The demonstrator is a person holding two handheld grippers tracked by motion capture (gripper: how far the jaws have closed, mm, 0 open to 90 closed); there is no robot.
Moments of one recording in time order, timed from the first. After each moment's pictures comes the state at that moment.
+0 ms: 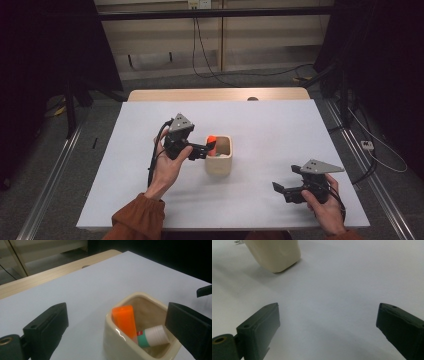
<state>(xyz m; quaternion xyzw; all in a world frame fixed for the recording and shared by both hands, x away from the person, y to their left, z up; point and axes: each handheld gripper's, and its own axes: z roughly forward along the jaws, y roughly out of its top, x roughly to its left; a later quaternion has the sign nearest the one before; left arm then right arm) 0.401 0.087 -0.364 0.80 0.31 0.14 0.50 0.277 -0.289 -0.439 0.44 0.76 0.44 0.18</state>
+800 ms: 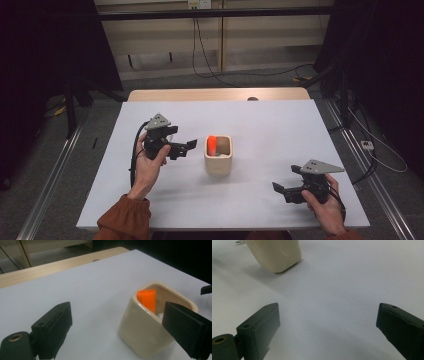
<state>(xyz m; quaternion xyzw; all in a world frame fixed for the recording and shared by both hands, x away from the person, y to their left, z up) 0.409 0.140 -0.363 0.79 0.34 0.13 0.50 0.277 -0.289 -0.439 0.44 0.76 0.44 0.17</state>
